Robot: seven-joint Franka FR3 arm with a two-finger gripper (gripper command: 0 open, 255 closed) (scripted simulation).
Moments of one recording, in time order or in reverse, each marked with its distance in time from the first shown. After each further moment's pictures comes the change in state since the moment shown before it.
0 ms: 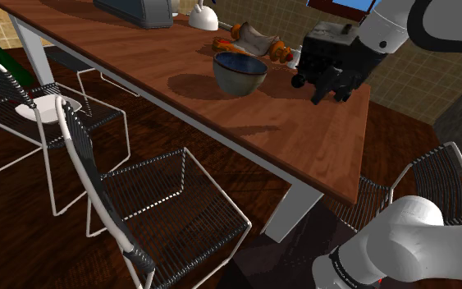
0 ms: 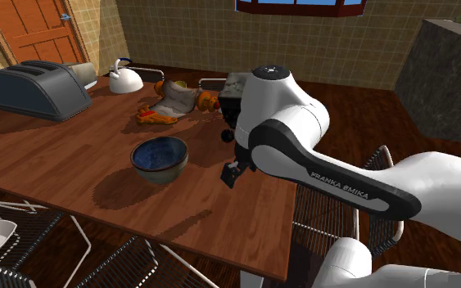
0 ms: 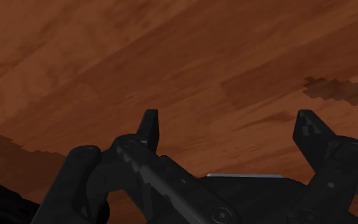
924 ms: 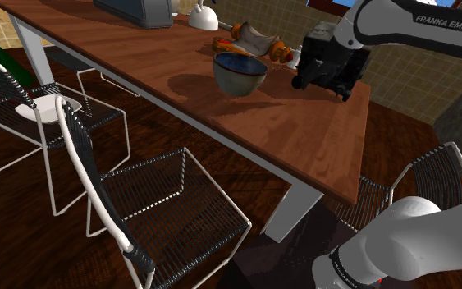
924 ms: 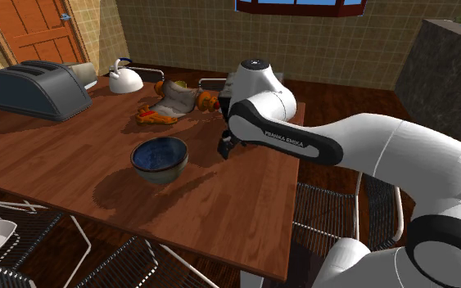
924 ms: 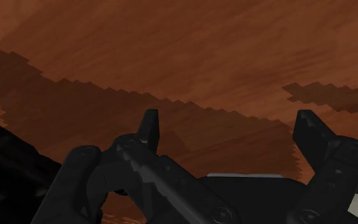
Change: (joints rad) arm -0.035 0.312 -0.175 0.129 -0.078 0.240 -0.190
